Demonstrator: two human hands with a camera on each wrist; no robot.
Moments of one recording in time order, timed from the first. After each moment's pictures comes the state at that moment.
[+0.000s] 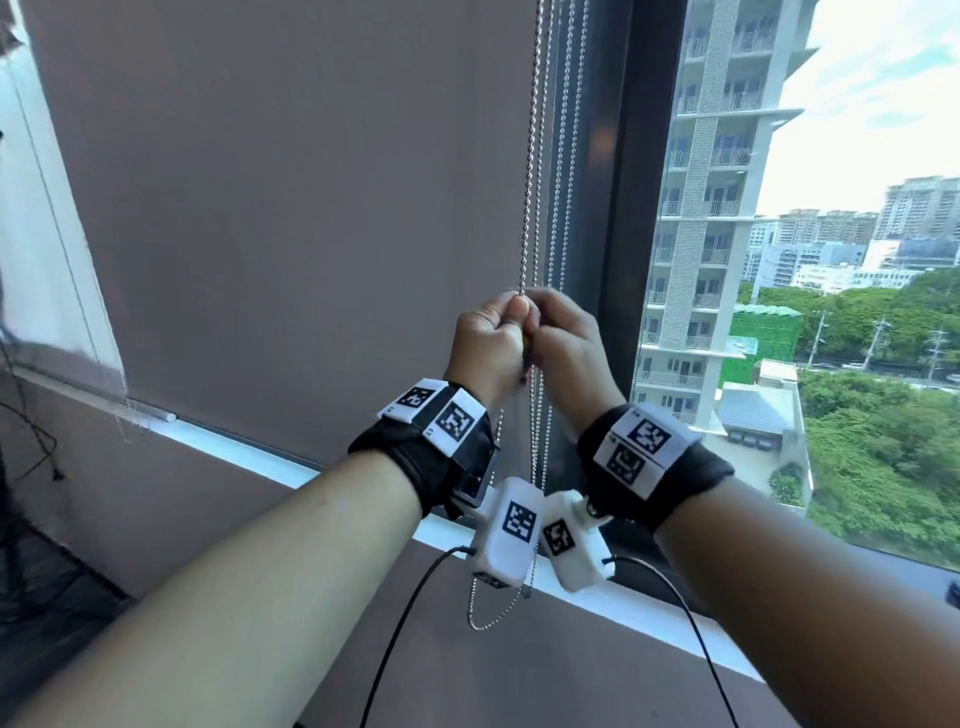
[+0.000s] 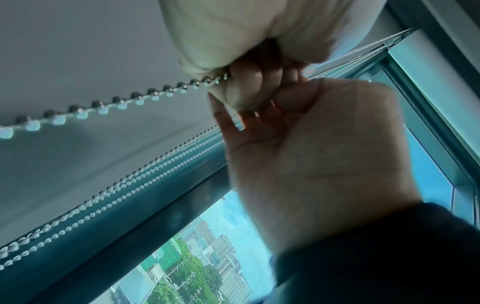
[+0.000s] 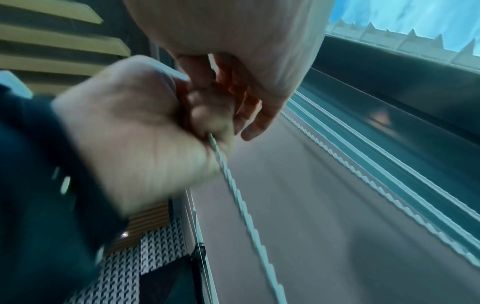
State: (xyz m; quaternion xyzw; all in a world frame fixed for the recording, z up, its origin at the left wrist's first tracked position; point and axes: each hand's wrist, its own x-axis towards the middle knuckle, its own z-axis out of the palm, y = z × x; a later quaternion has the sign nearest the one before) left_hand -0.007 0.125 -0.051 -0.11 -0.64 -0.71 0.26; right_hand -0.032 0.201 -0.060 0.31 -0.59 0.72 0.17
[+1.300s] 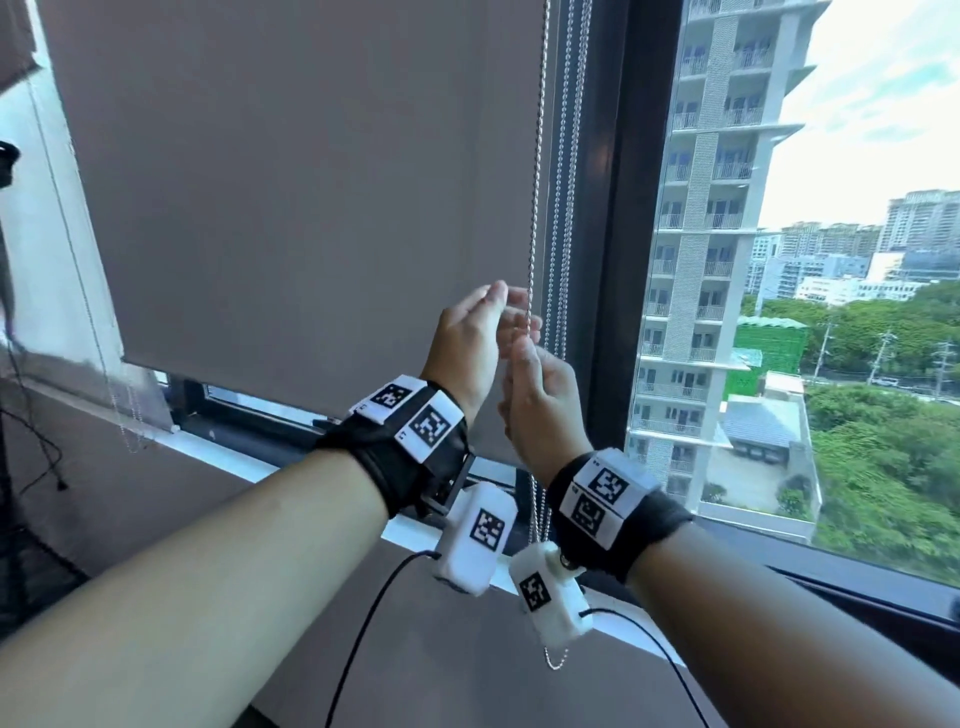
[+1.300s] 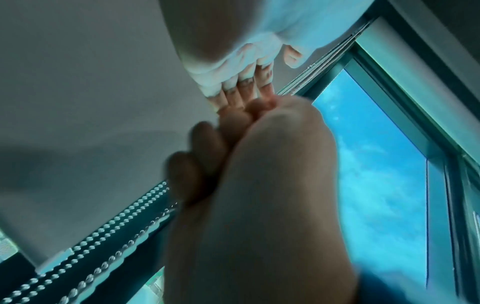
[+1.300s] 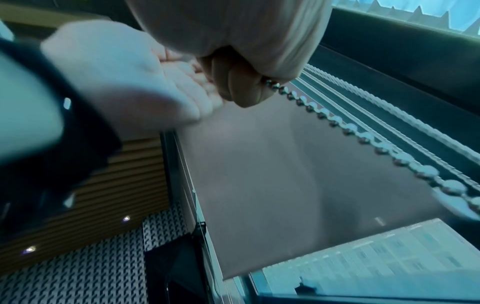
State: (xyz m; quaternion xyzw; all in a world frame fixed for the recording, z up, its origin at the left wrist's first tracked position) left_hand -0.002 0.106 -0.037 -0.16 -0.63 -0.71 0.27; right_hand -0.029 0.183 -0.092 0.30 -0.62 0.69 0.23
